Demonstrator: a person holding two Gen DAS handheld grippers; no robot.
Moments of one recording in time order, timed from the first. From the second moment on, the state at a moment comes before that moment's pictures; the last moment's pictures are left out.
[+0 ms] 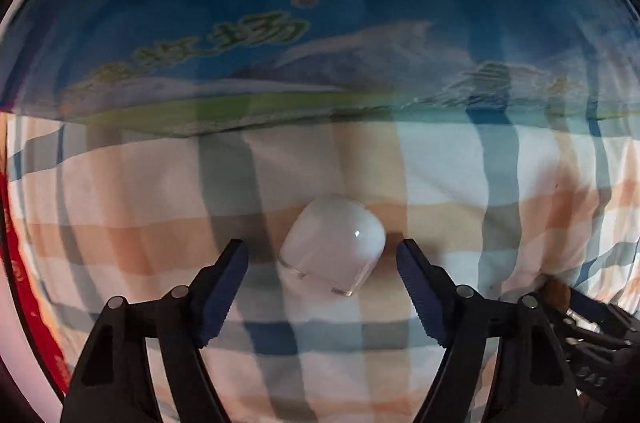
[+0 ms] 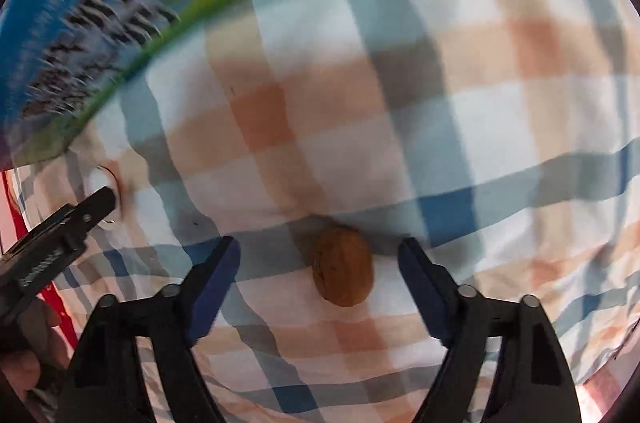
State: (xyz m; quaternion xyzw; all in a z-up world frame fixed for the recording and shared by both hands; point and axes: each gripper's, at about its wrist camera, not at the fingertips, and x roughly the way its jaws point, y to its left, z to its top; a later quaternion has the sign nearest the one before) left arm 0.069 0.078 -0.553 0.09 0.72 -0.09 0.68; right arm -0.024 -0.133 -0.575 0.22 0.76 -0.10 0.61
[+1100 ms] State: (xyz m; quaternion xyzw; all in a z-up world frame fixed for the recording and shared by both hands) left arm 0.030 0.121 -0.565 -0.07 0.77 -0.05 0.63; right arm -0.061 -0.153 -0.574 0.20 0.76 -0.08 0.61
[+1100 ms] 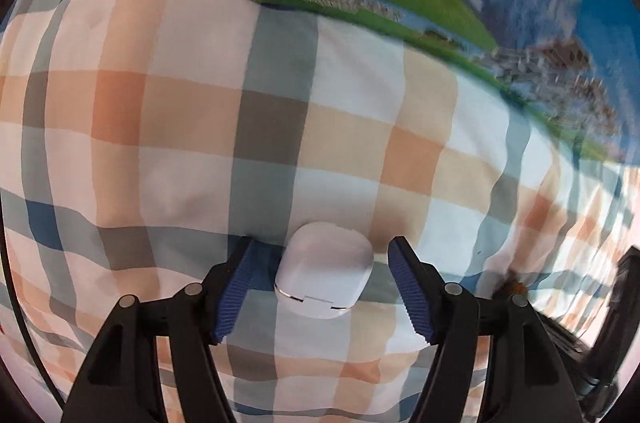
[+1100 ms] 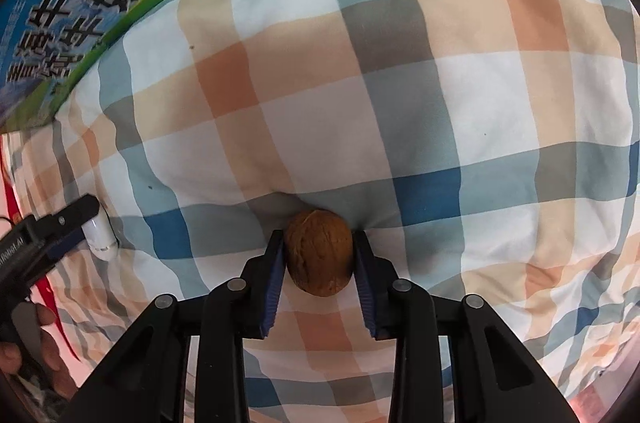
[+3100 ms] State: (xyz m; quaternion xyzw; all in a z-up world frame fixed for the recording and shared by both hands) left arm 0.183 0.078 -0.510 0.00 0.72 -0.08 0.69; right arm 0.140 -0.155 -0.489 0.16 0.66 -0.04 0.73
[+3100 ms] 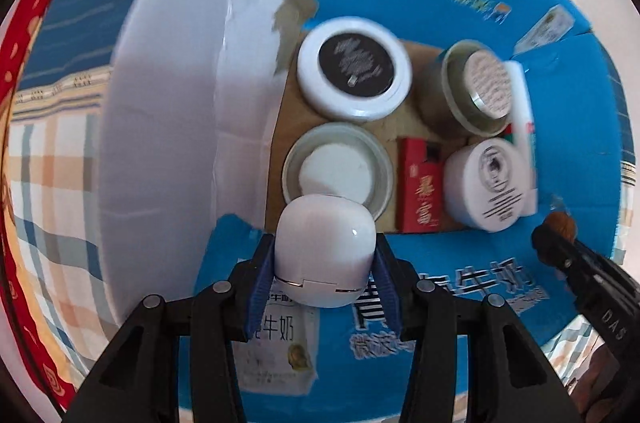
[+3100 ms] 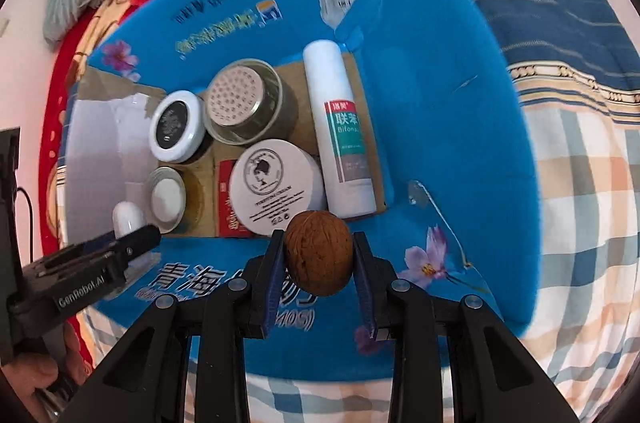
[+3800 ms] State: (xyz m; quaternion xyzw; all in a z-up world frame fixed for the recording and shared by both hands) left arm 0.180 0.084 -0.513 0.01 0.71 -0.06 0.70; right arm 0.160 -0.144 -0.535 0.11 0.69 -0.06 0.72
